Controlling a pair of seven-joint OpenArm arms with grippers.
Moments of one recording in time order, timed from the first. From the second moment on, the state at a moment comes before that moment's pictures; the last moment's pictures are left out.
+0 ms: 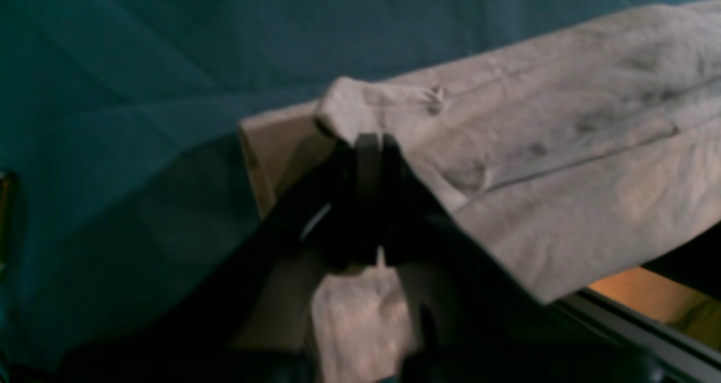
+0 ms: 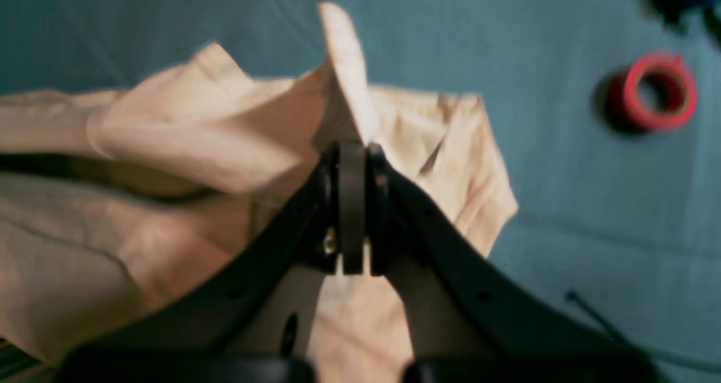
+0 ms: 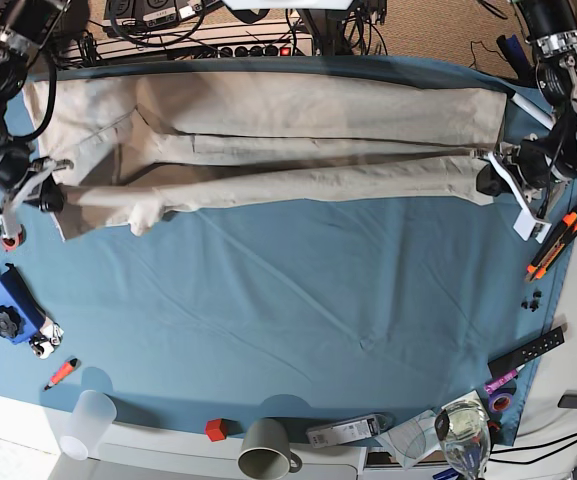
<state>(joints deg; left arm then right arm) 8.5 -18.1 -23.4 103.7 -45.3 -25.9 77.9 -10.0 28.8 37.8 99.2 44.8 35.7 -69.1</state>
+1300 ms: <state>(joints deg) 15.6 -18.1 -29.1 104.1 -49.4 -27.4 77.9 -30.9 26.2 43.0 105.2 49.3 37.2 -72.4</state>
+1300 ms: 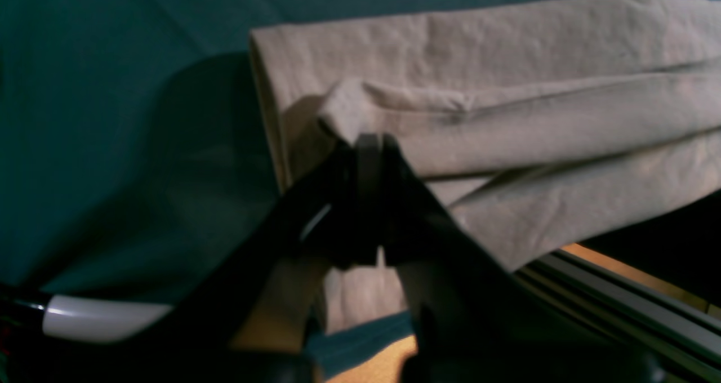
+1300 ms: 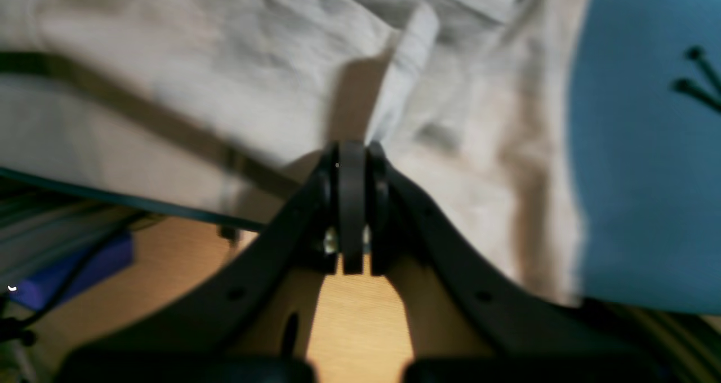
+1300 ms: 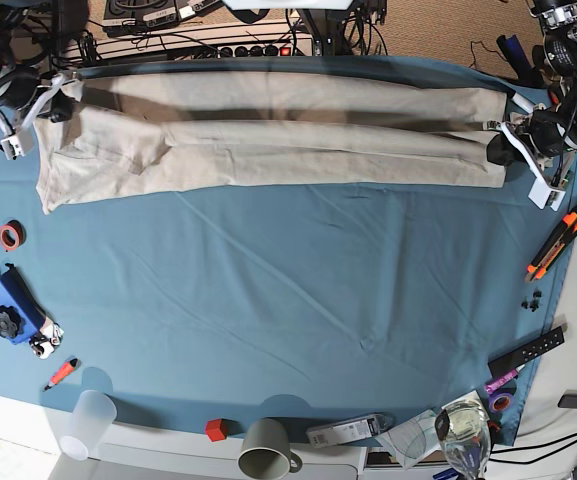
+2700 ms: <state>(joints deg) 14.1 -12.5 -30.7 89.4 -57.8 -26.8 73.5 -30.8 23.1 44.6 105.2 56.3 38.9 -75.6</state>
